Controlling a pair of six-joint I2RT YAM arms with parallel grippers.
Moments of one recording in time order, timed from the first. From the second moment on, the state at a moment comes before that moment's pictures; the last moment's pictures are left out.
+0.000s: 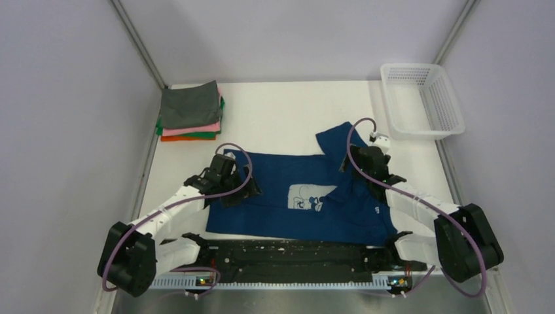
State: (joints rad) left arm -0.44 1.11 0.57 -0.44 0.16 -0.78; right arm 0.41 1.17 0.44 0.09 0.33 0.56
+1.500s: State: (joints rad) left arm -0.44 1.11 0.55 -0.45 0.11 -0.76; right arm 0.38 1.23 0.58 -0.45 0.23 0.53
